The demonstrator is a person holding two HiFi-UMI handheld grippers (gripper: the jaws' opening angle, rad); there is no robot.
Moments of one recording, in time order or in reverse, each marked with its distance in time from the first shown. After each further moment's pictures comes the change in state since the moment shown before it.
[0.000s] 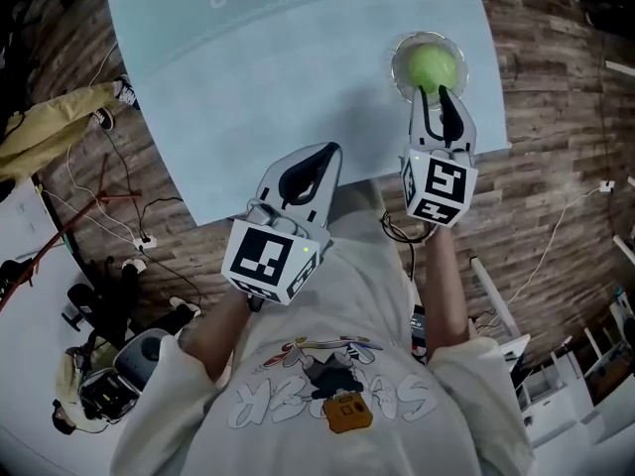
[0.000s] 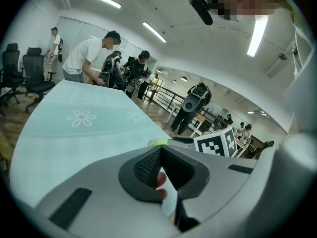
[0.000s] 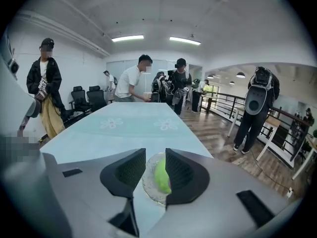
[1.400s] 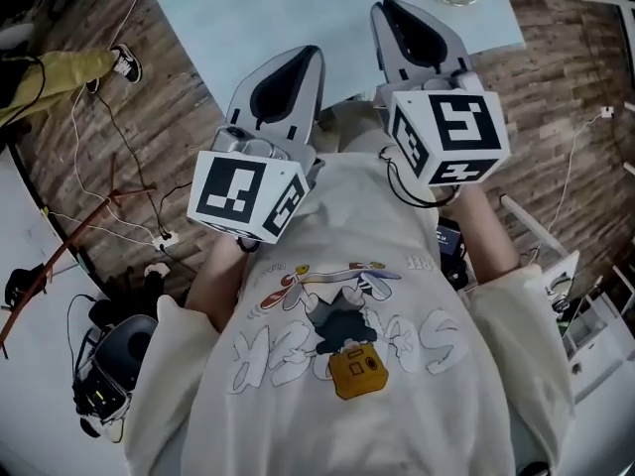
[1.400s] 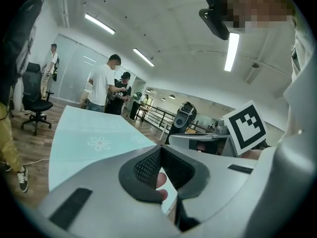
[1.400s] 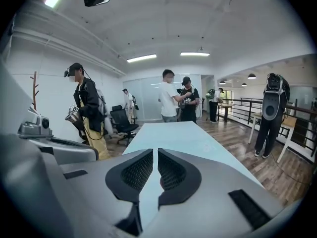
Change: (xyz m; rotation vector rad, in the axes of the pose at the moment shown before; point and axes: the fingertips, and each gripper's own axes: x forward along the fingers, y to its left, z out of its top) left arm -0.213 0.050 0.029 0.092 -0.240 -0.077; right arm -0.166 0.248 0.121 0.029 -0.162 0.188
